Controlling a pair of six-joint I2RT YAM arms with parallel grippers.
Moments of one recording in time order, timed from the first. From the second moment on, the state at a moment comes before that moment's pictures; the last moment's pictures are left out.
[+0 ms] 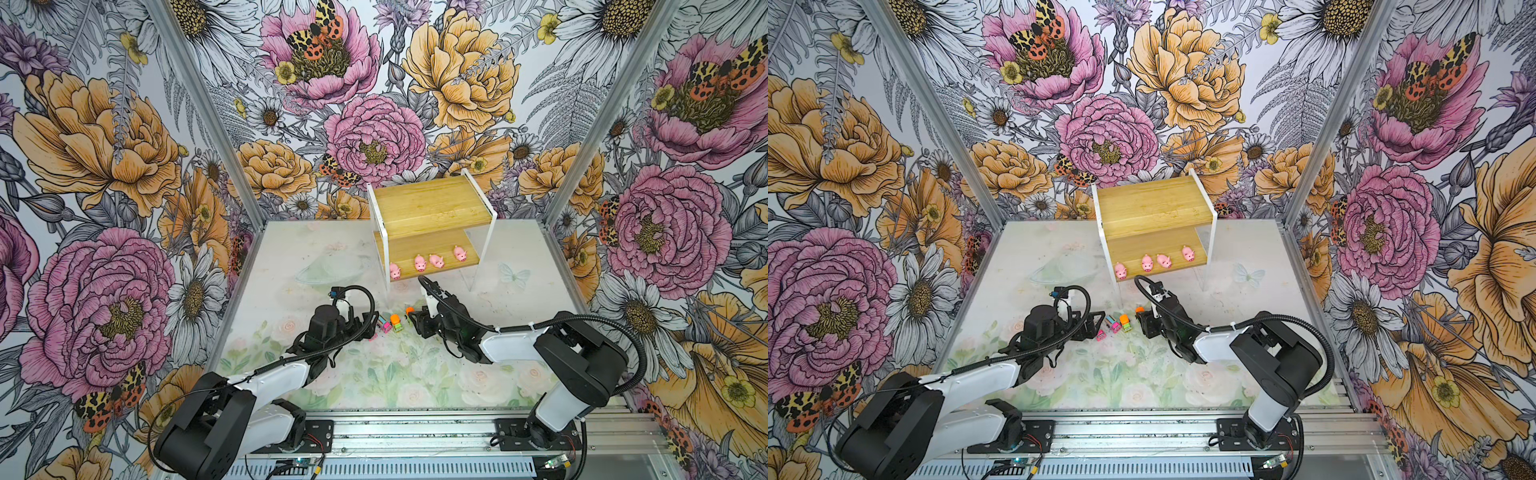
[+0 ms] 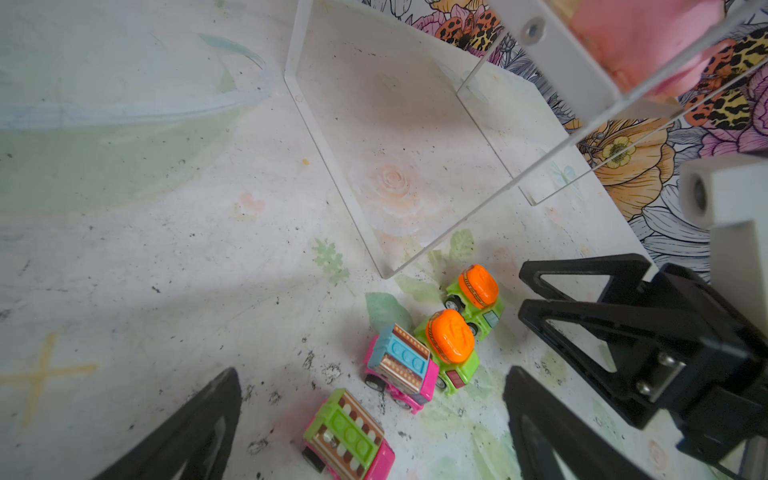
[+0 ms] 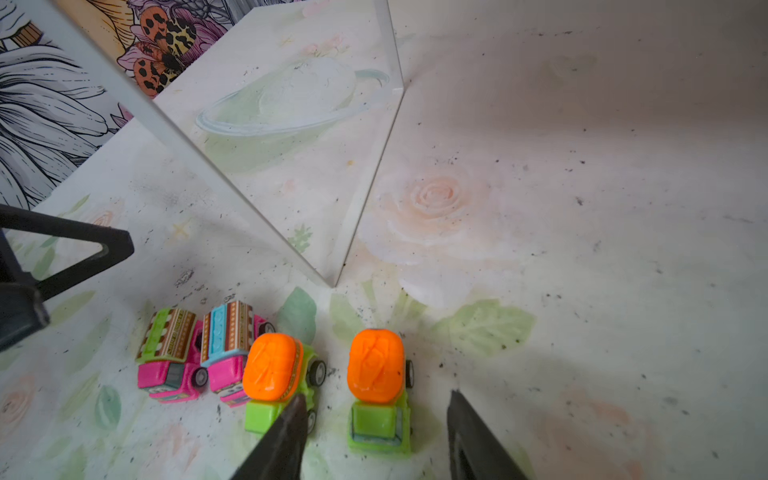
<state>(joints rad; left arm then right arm) -0.45 1.18 0.29 0.41 0.12 -0.48 0.74 1.67 0.61 0.50 0.02 0.35</state>
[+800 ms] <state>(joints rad) -0.43 1.18 0.28 0.41 0.12 -0.47 0.76 1.82 0.68 0.49 0.01 0.35</state>
